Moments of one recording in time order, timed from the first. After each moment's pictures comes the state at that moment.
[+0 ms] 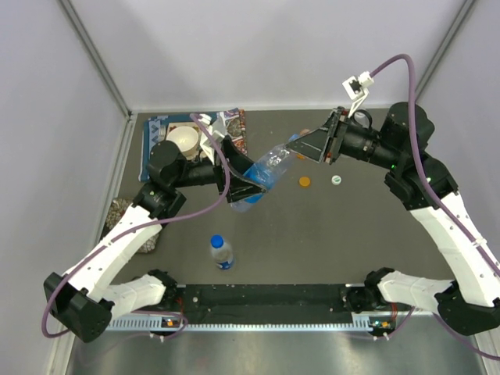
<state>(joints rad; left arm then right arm) -0.55 1.08 1.02 0.23 0.94 -0.49 0.57 1.11 1.53 -0.43 -0.54 0.63</state>
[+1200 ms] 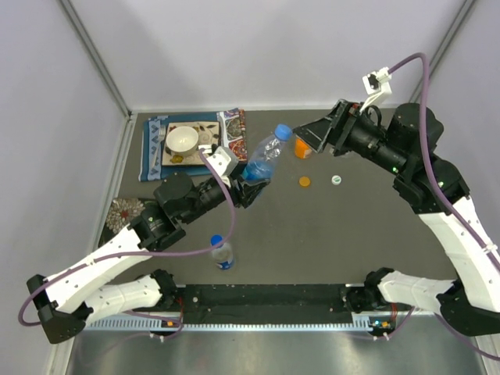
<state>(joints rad) -0.91 0.92 0.96 0.03 0.08 -0.05 0.60 1.10 1.59 -0.55 -0.20 0.61</state>
